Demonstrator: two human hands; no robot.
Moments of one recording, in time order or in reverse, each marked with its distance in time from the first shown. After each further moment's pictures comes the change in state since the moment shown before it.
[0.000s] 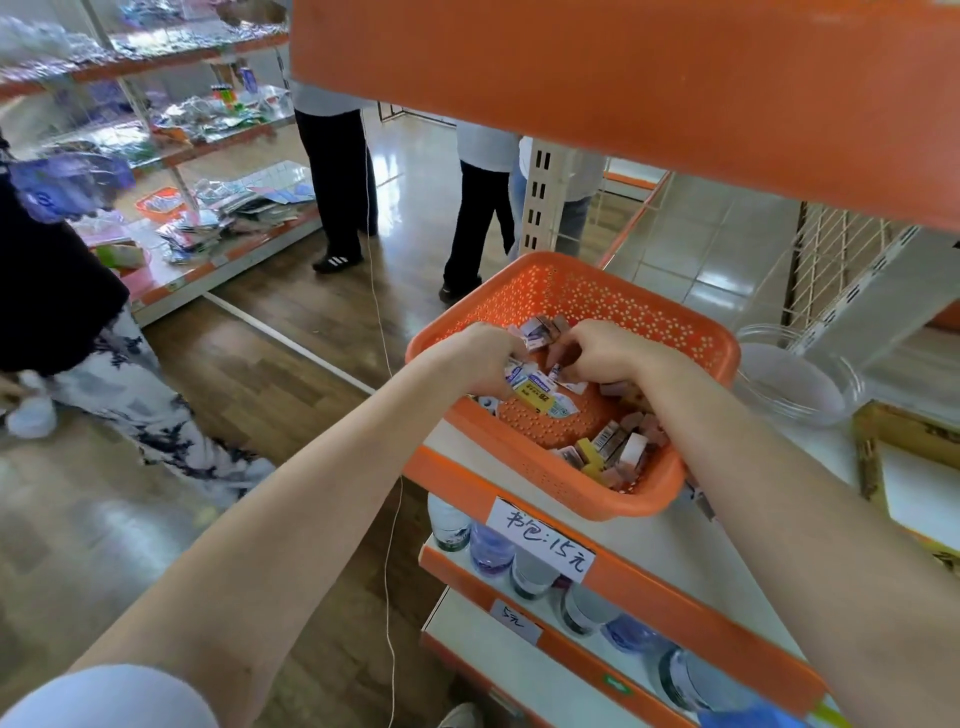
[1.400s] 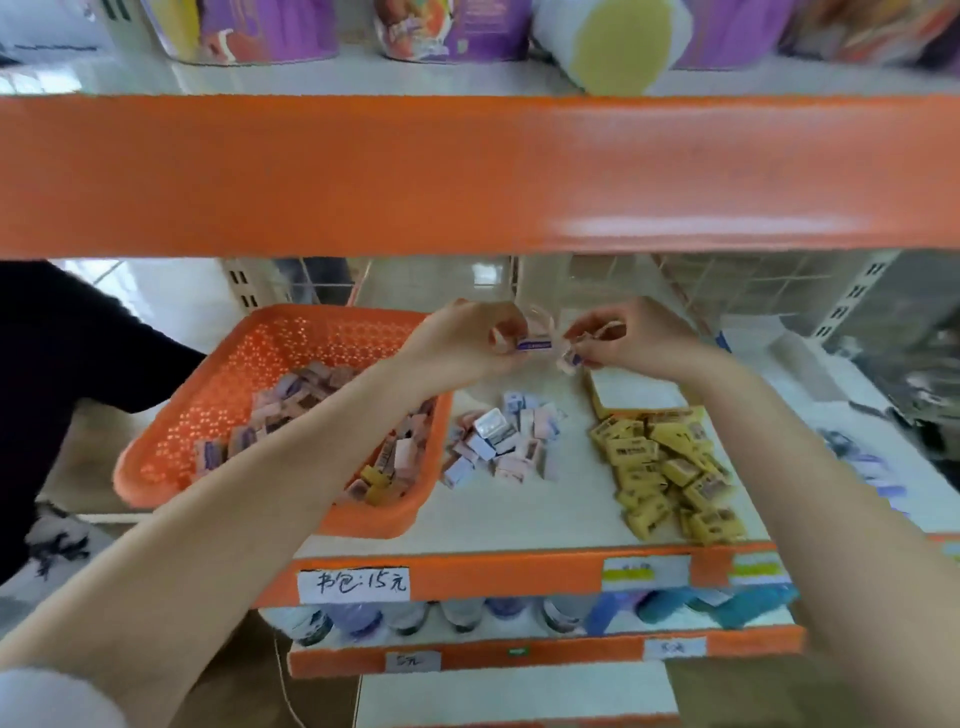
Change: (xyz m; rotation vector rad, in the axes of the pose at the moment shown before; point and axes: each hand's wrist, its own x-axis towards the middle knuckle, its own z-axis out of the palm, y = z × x) left_hand 0.033 0.191 -0.033 -0.291 0.153 0.619; right_hand -0.244 0.114 -0.041 0.443 0.568 0.388
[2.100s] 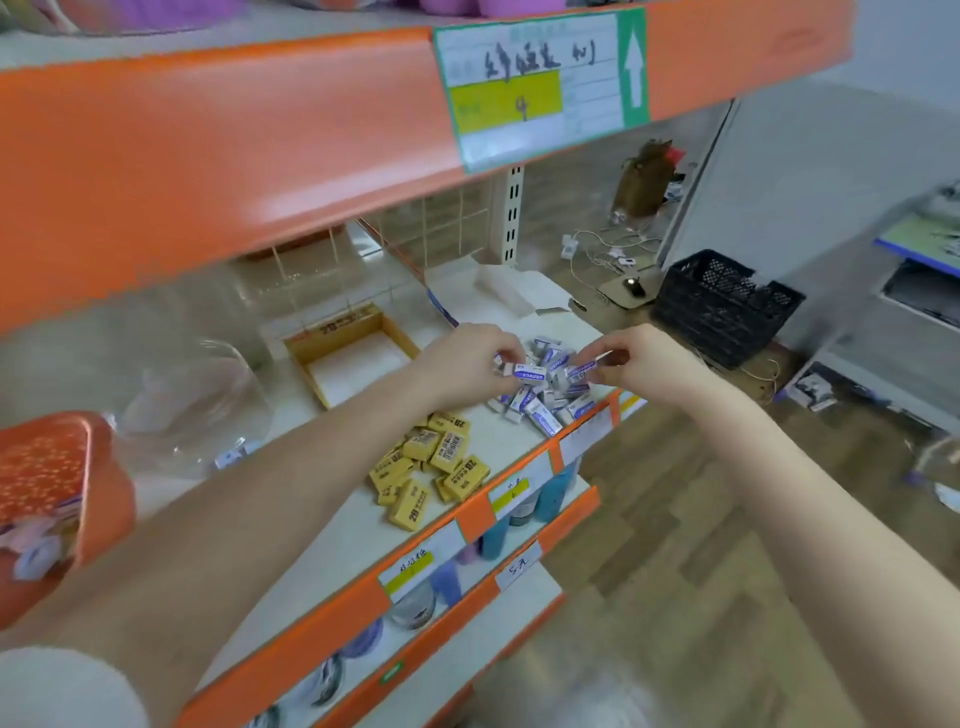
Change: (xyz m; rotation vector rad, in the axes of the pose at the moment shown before) left_hand 0.103 0.184 0.167 0.047 -0.354 0.585; right_hand -0.195 0.165 -0.085 -0.115 0.362 0.546
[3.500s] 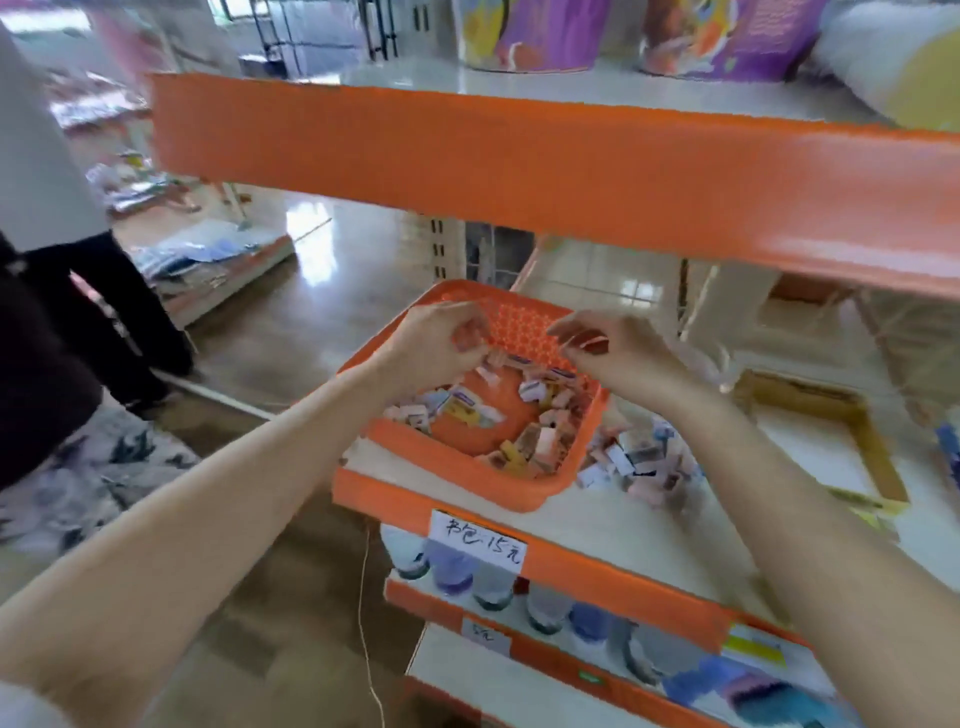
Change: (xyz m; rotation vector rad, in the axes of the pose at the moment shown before) left_hand -0.393 -0.097 -0.094 0.059 0.670 -0.932; right_hand -0.011 -0.347 0.192 0.183 -0.467 -0.945
